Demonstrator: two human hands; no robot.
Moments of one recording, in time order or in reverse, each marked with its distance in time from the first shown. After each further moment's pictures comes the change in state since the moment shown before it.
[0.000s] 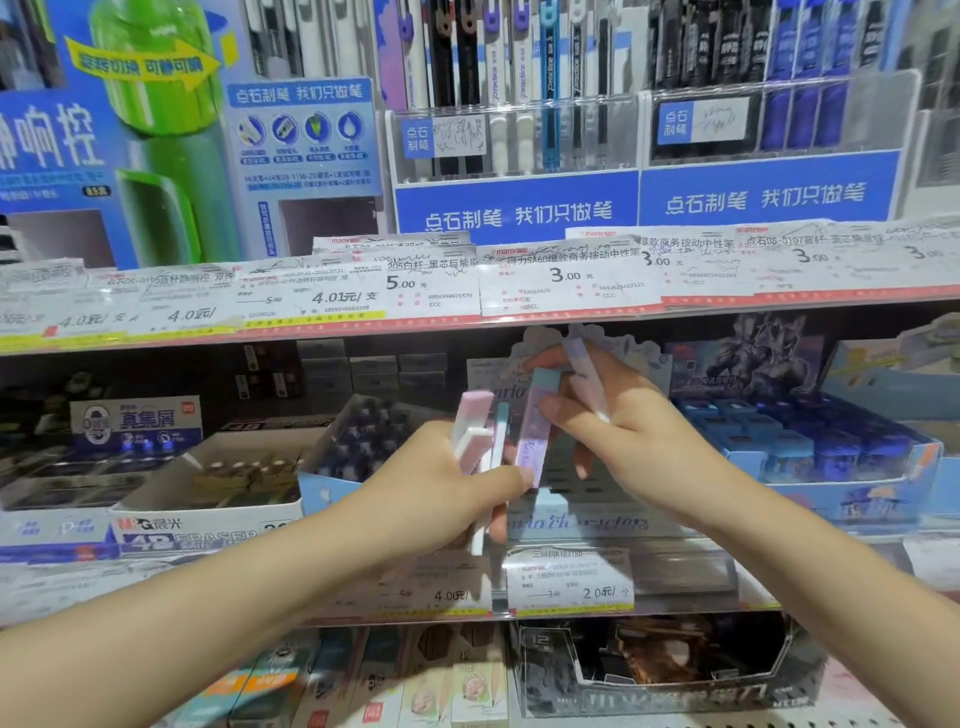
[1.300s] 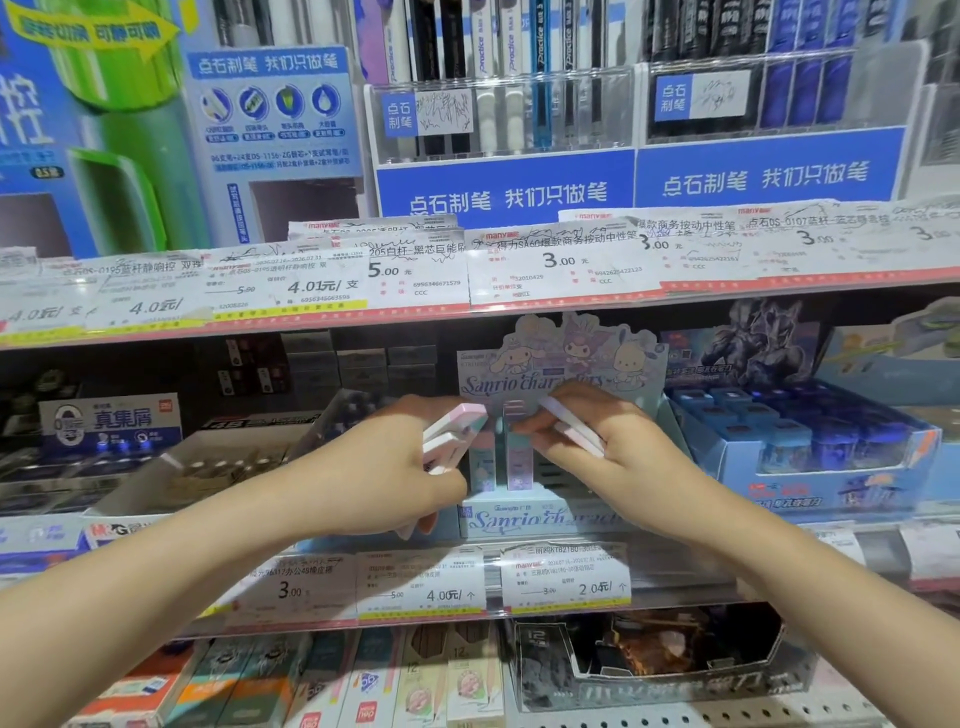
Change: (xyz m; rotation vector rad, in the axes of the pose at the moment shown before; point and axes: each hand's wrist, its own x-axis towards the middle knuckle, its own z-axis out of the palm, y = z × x) left_hand 0.014 -0.011 -0.031 0.548 -0.101 -0.044; right_hand -0.006 0.028 0.003 -0.300 -0.072 -0.033
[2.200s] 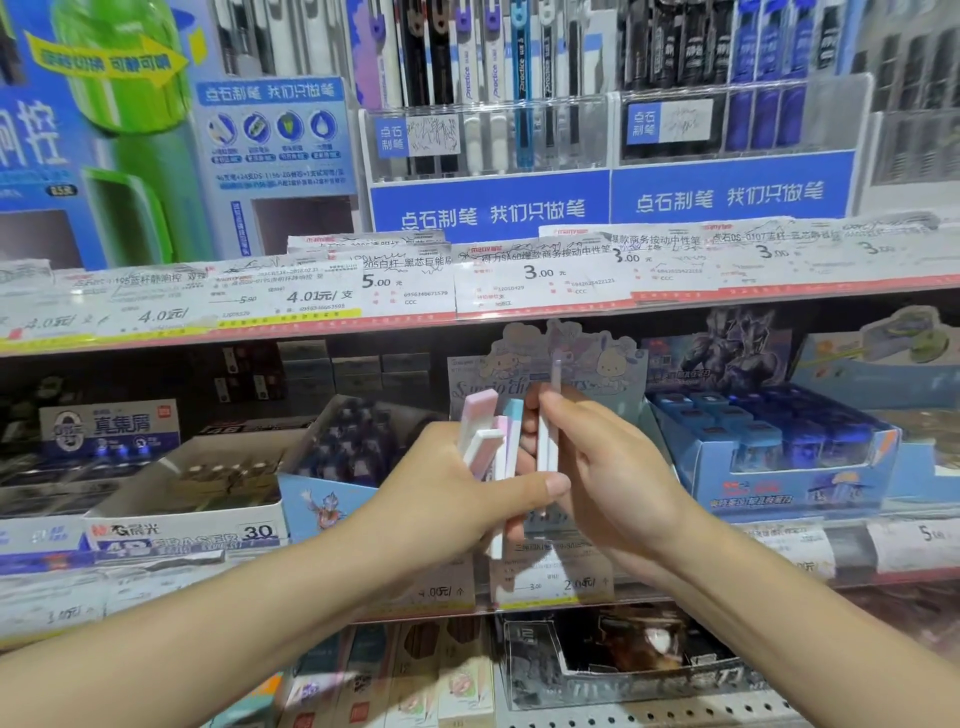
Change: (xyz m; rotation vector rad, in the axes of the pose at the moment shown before) left_hand -0.013 0.042 0.035 -0.776 0.122 0.137; right_hand -0.009 -0.032 0.017 1.129 0.199 0.414
